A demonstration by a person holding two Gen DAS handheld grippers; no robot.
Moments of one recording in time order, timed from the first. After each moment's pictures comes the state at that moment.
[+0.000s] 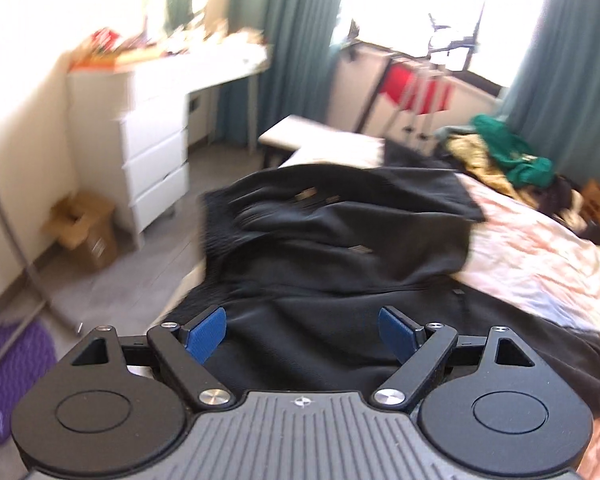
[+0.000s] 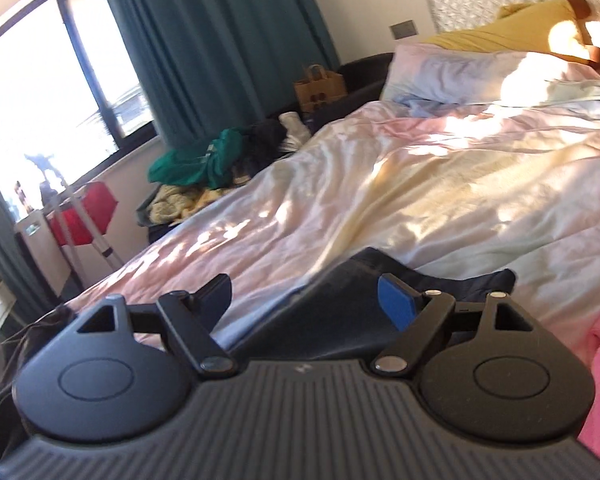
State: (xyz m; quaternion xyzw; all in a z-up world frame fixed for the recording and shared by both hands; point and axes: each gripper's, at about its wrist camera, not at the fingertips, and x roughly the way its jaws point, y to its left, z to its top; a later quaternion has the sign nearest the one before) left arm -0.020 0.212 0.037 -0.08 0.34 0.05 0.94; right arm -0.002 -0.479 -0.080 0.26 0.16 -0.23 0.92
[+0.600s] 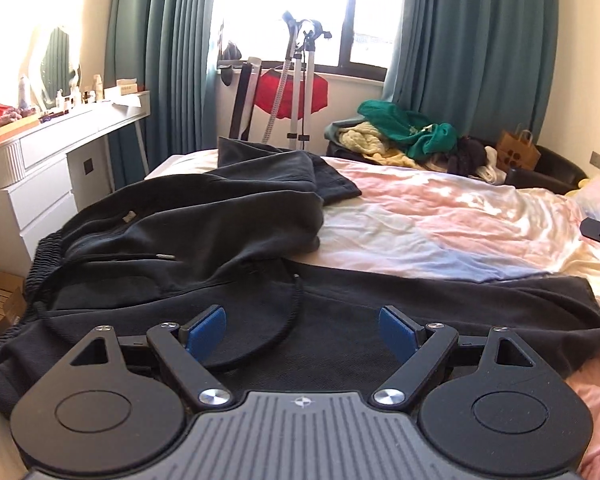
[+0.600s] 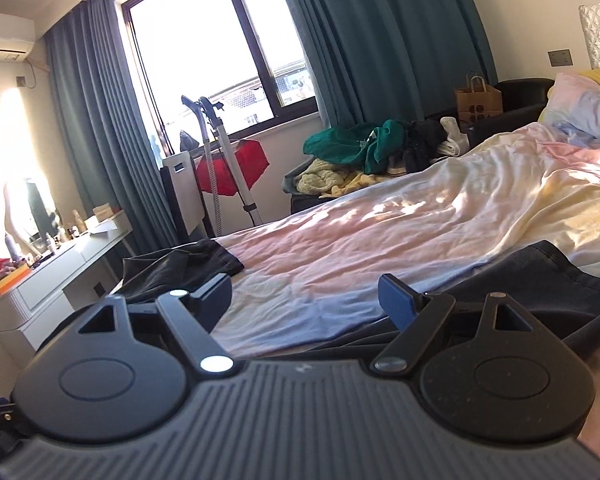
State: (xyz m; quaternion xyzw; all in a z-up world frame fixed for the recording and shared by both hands) left arm -0.003 0.021 -0.021 -0.01 0.29 -0.07 0.96; right arm -0.008 -0.352 -0.058 0.18 0.14 -0.03 0.97
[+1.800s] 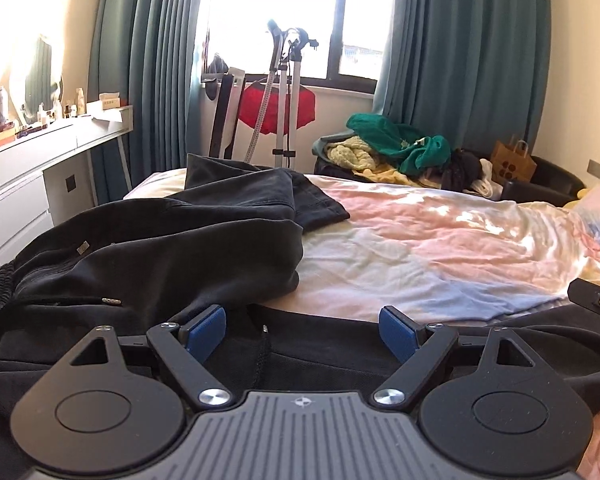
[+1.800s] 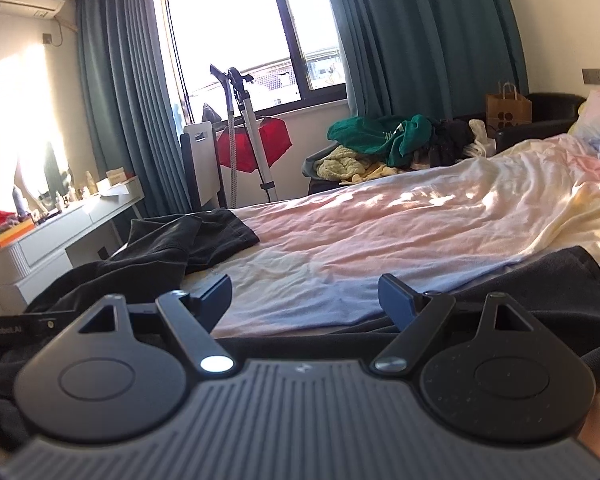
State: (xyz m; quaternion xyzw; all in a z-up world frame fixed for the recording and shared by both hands) left arm 0.081 0.001 -0.047 -0.01 0.26 -0.08 0.96; right arm 0.017 -0.314 -0.086 0.12 0.15 -0.01 0.98
